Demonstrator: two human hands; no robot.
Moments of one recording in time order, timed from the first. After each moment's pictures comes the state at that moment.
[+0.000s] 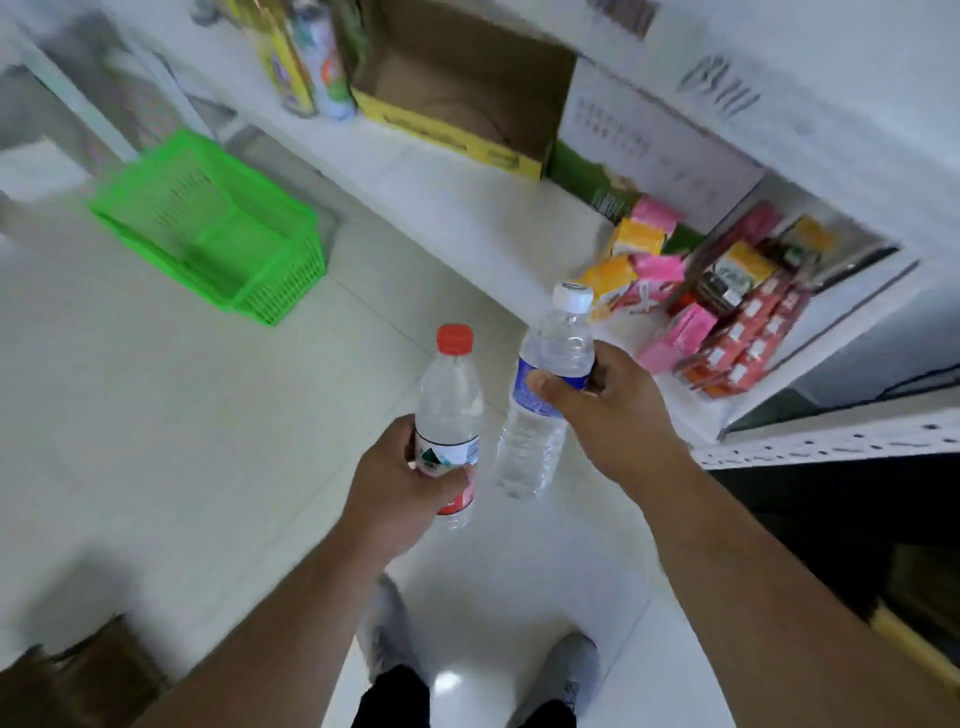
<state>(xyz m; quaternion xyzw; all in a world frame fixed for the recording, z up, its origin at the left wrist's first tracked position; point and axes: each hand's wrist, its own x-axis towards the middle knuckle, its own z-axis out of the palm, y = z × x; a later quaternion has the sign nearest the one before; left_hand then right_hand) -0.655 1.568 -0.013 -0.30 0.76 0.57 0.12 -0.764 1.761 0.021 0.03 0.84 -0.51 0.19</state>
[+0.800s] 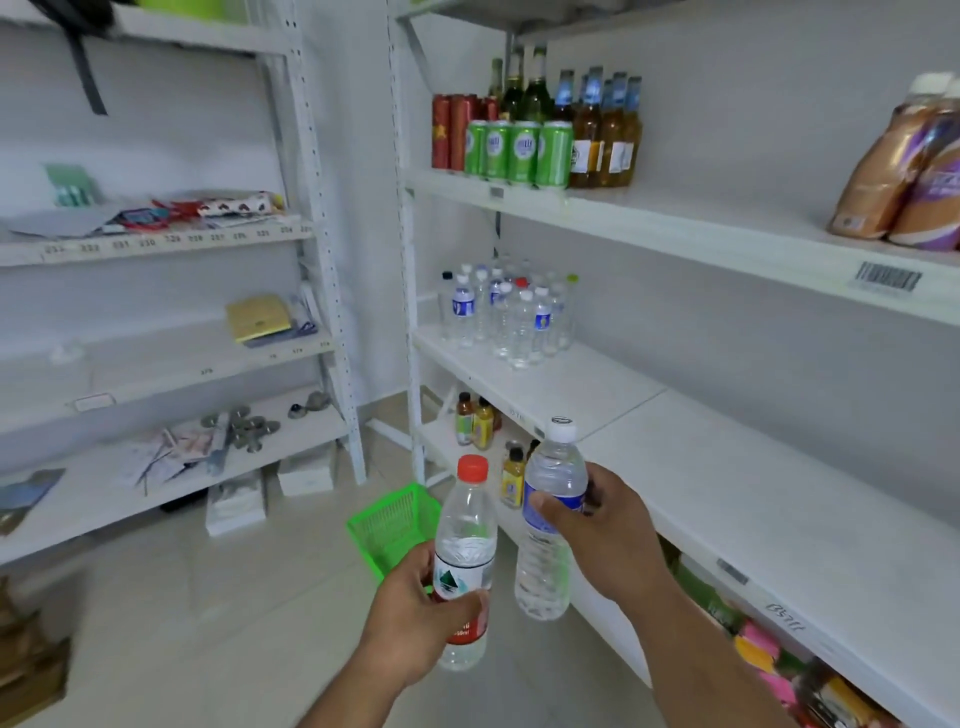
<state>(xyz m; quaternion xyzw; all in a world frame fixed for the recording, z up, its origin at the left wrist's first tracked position) -0.577 1.328 0.353 -0.23 0.73 0.63 -0.15 -0.710 1.493 0.419 -0.19 0.81 -0.55 0.06</state>
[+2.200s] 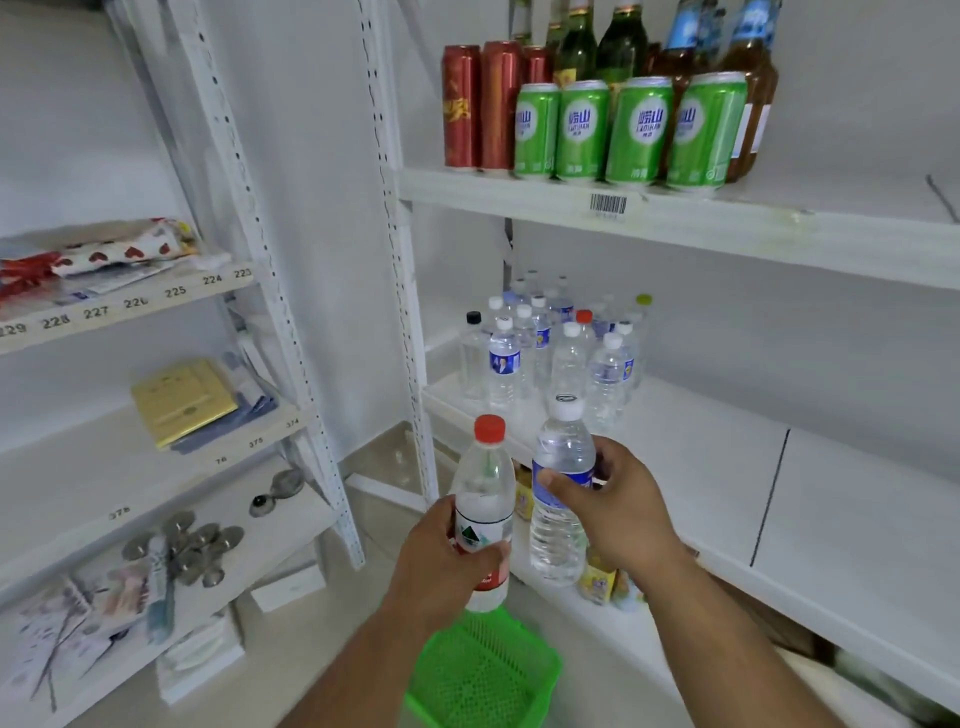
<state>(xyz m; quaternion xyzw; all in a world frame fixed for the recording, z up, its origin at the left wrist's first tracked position) -0.875 0.949 0.358 -0.12 0.78 0.61 -0.09 -0.953 1.138 0.410 -0.11 0.80 -0.60 -0.01</state>
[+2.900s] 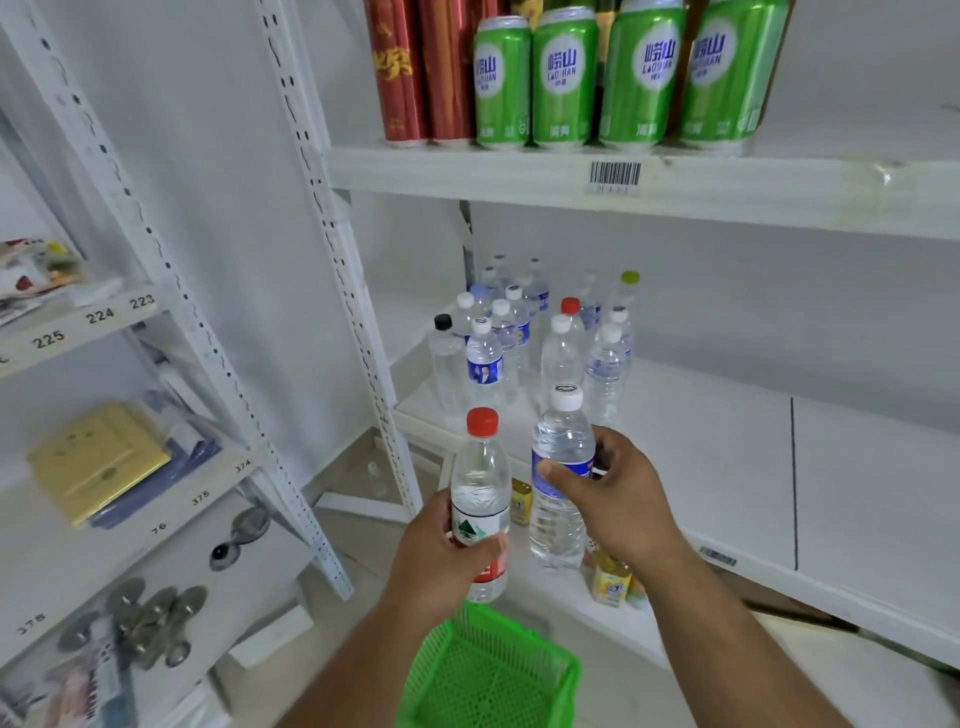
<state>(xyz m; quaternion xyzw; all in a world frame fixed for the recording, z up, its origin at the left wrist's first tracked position) -0.987 0.890 0.337 -0.10 0.81 0.58 -0.03 -1.035 1.091 0.388 -0.03 0.79 -0.61 -0.05</state>
